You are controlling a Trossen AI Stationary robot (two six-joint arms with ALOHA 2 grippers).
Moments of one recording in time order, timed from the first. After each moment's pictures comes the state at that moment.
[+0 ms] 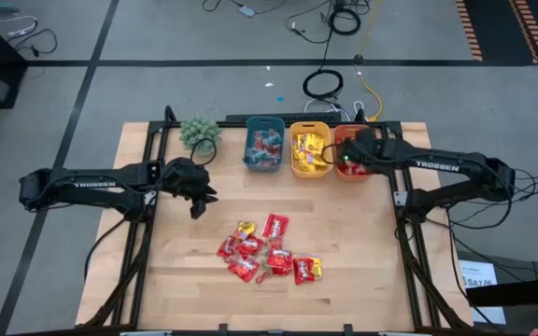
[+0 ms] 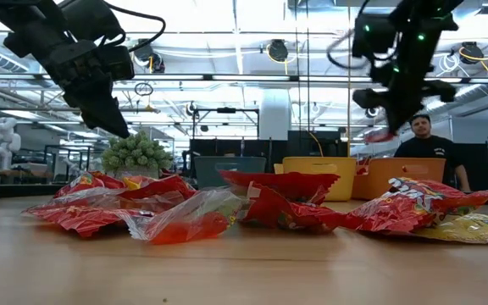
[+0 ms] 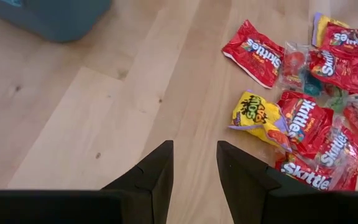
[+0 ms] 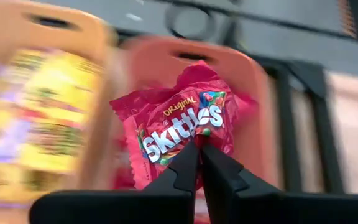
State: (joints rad) left arm 0.22 0.88 0.48 -0.40 0.17 -0.20; right arm -0.38 1.20 0.86 -0.93 0.68 0.97
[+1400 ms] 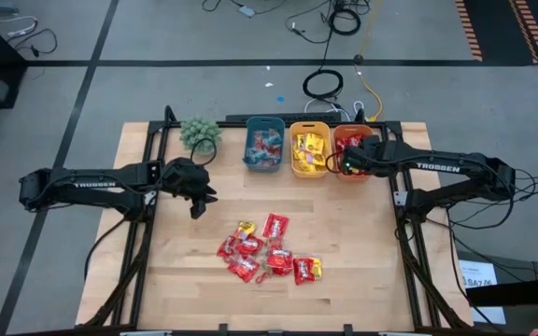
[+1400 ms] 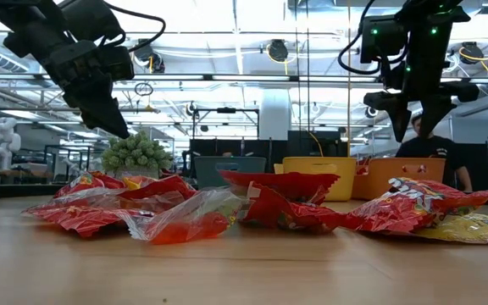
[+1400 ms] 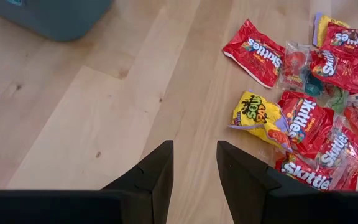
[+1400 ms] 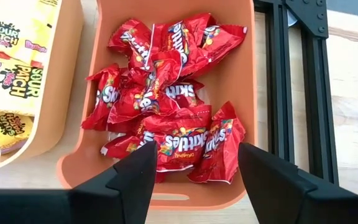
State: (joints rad) left arm 0.22 0.88 0.48 -0.40 0.17 -0.21; right arm -0.34 1.20 0.86 -1.11 0.55 1.11
